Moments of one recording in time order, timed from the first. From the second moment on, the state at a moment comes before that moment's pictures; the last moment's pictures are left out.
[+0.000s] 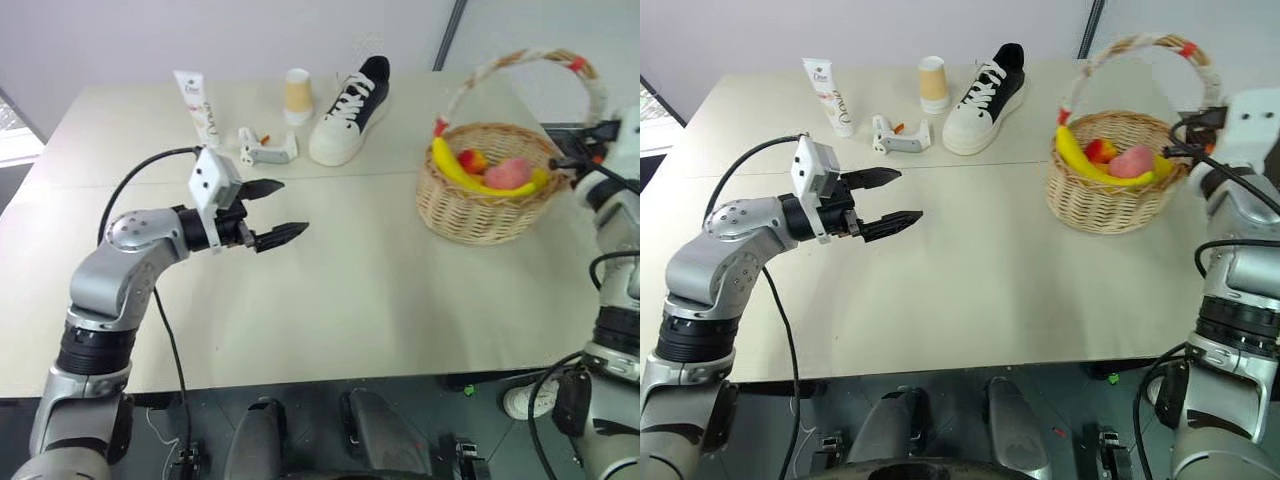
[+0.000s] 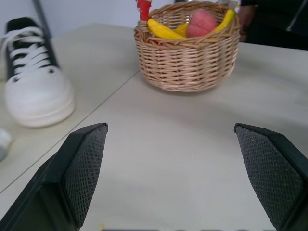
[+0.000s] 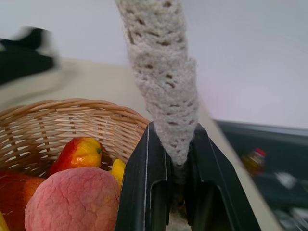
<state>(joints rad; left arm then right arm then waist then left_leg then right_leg) -0.54 0.60 0.01 -0.22 -0.52 0.57 -0.88 -0.57 -0.65 -0.46 0.06 0.19 0.55 0.25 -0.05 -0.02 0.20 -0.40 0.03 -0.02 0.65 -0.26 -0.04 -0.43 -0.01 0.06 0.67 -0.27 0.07</state>
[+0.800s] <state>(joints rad) -0.29 0.64 0.10 -0.13 -0.45 0.51 -0.81 0.02 -0.69 -0.53 -0.35 0.43 0.49 0.64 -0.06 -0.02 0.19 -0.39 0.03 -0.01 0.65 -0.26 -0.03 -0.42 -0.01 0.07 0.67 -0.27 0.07</state>
